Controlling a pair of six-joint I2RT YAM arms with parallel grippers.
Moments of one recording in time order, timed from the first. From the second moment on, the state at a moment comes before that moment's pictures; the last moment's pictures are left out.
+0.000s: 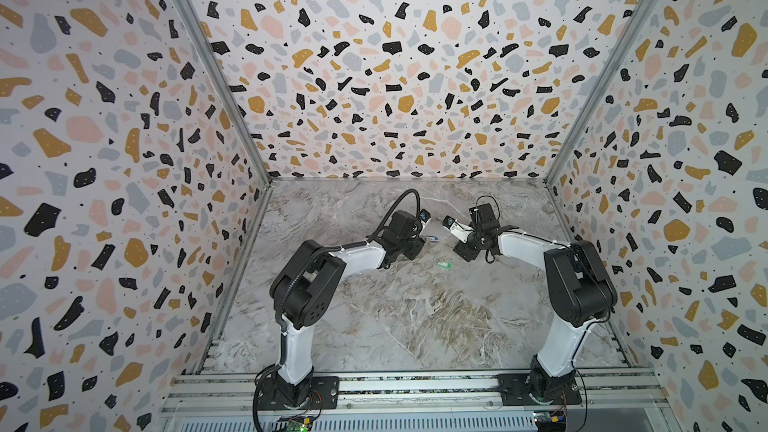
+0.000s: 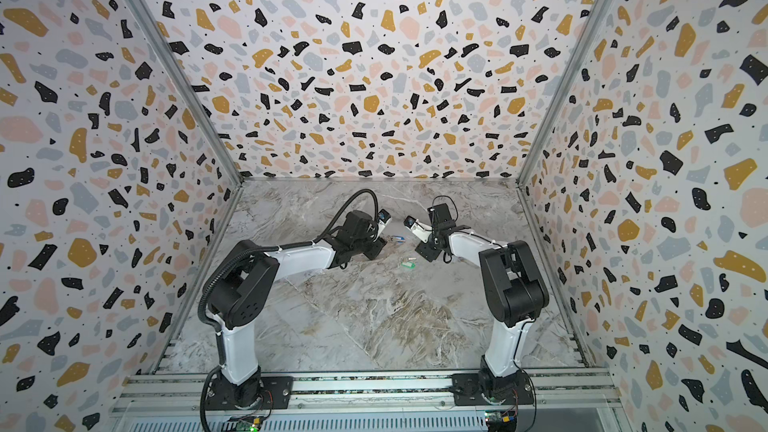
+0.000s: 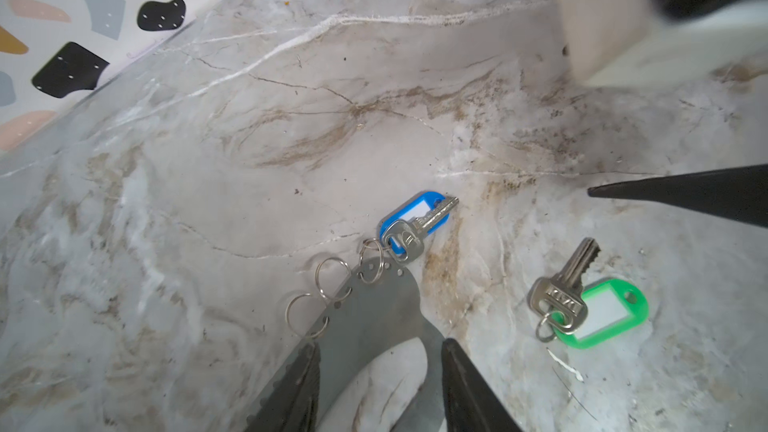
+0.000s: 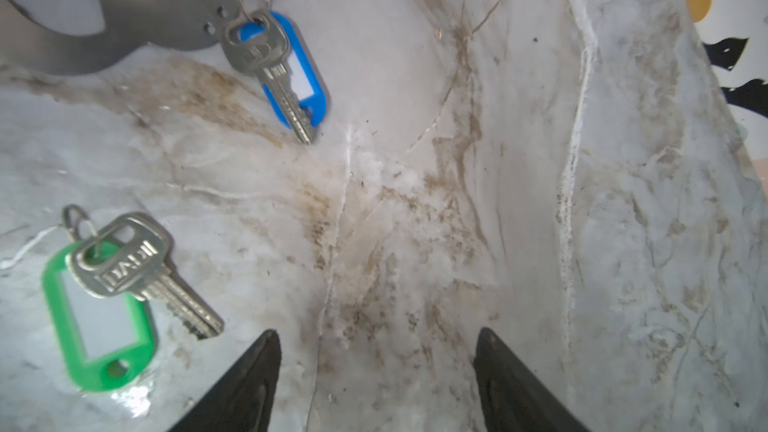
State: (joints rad) left arm -0.66 1.98 1.25 0.03 0.00 0.18; right arm 0.34 1.82 1.11 -0.25 -0.08 -0.68
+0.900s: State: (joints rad) left arm -0.68 2.16 1.45 -0.19 -0.20 0.17; right arm 0.35 1.79 1.11 -0.24 -0.19 -0.70
